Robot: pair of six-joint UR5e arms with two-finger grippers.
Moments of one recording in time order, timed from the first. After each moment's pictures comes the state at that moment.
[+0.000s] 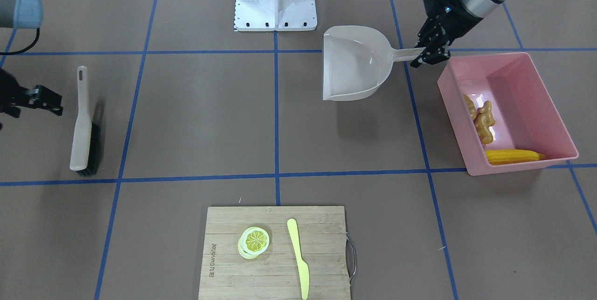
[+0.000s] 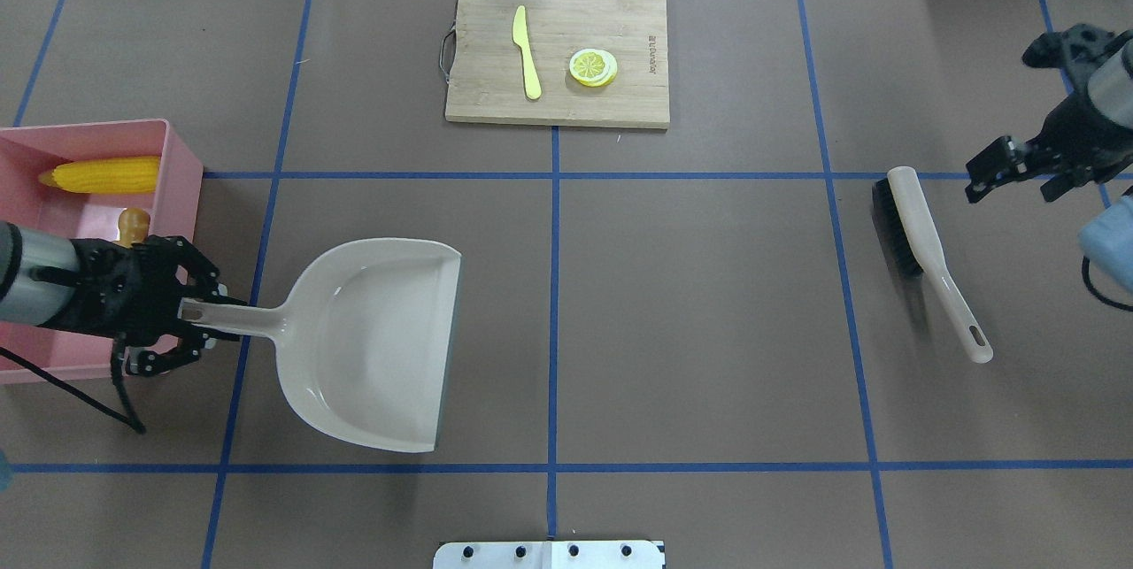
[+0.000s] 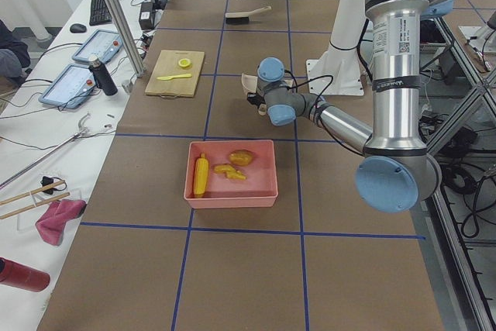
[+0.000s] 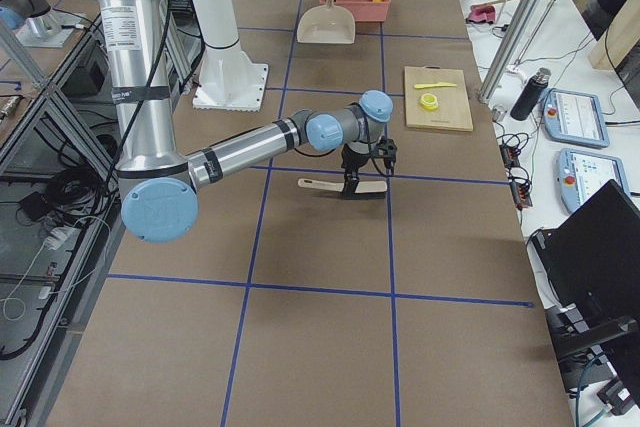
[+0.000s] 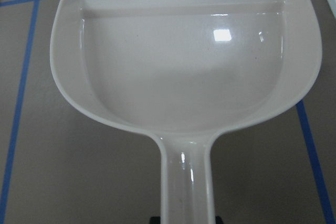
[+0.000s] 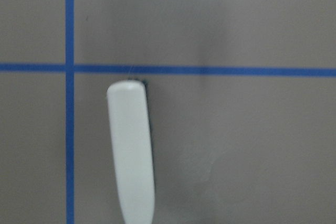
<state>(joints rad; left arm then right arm) -0.68 -1.52 -2.02 -2.28 -2.14 0.43 1.17 -1.44 1.84 -1.64 2.28 0.52</state>
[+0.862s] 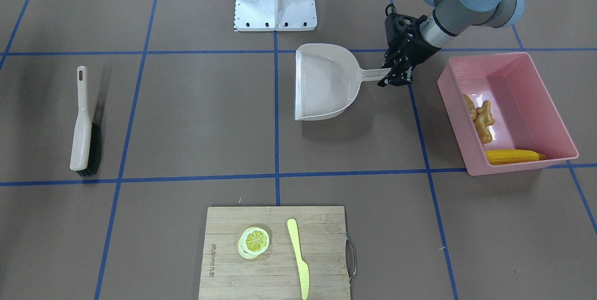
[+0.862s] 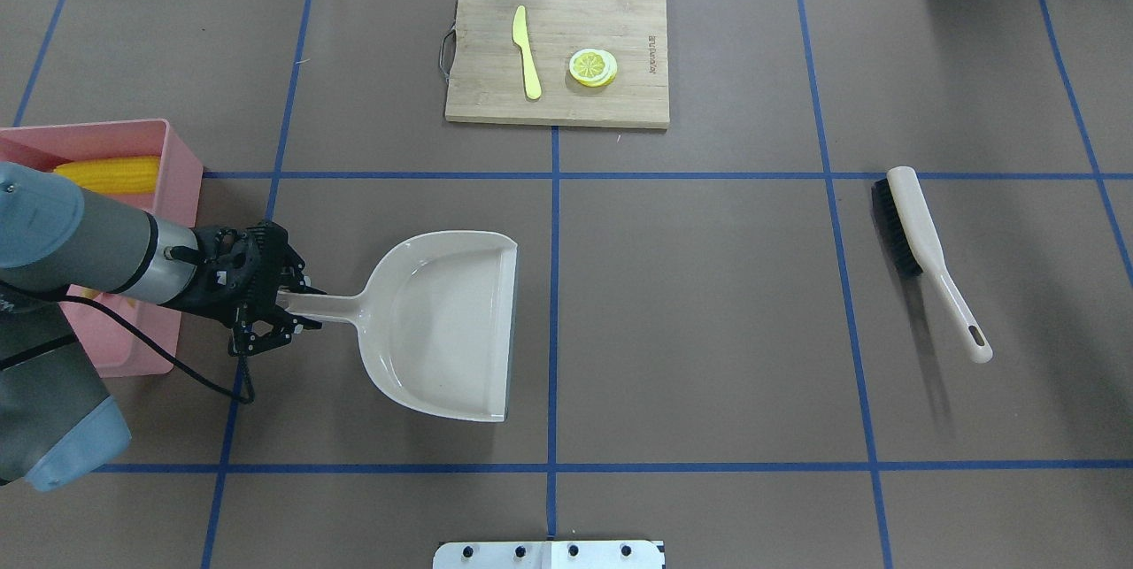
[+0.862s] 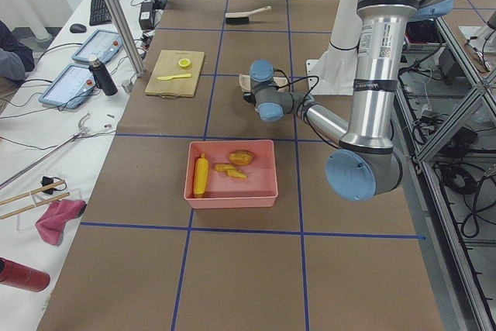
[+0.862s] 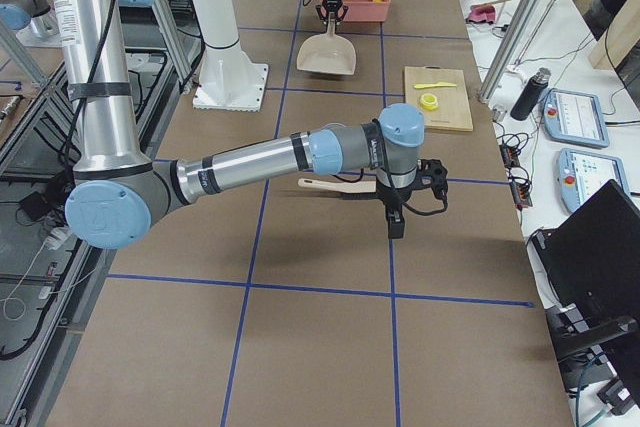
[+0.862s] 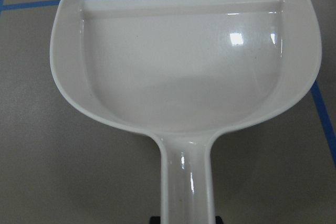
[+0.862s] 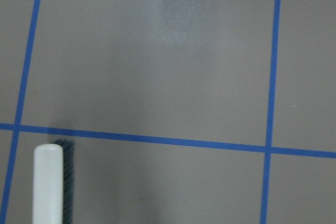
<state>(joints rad) -0.65 -1.70 -1.85 -2.29 -2.14 0.33 1.50 -1.49 1.75 -1.65 2.29 0.11</state>
